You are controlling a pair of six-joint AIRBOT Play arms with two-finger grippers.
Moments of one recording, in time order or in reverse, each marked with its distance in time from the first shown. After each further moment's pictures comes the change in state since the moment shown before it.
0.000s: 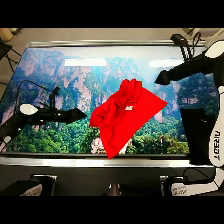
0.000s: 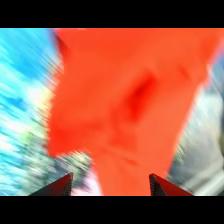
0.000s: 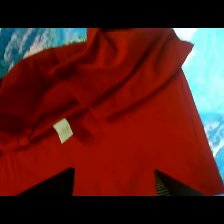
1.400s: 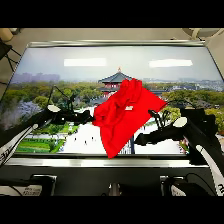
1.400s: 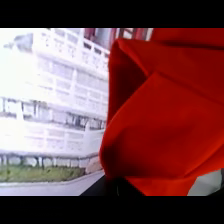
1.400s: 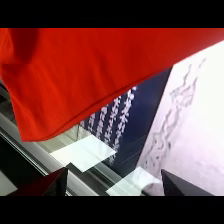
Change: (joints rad) left arm -0.108 -0.351 0.067 -0.200 0.128 0.074; right arm 0.147 0.402 -1.228 0.283 -0.348 -0.021
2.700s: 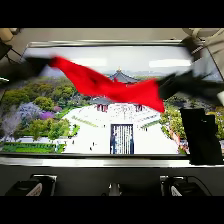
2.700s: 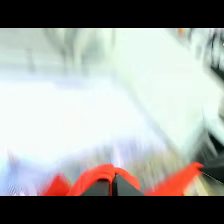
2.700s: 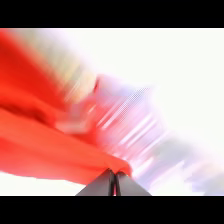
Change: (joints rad) left arm 0.186 0.702 0.421 -0.021 0.039 0.199; right arm 0.027 0.319 0.747 -0.302 -0.162 -0.002
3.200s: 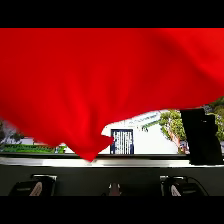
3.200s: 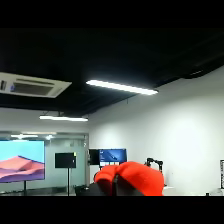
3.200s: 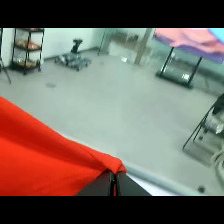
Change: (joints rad) left arm 0.117 0.255 0.326 0.082 0.208 0.006; right arm -0.049 0.128 0.468 -0.207 0.157 0.167
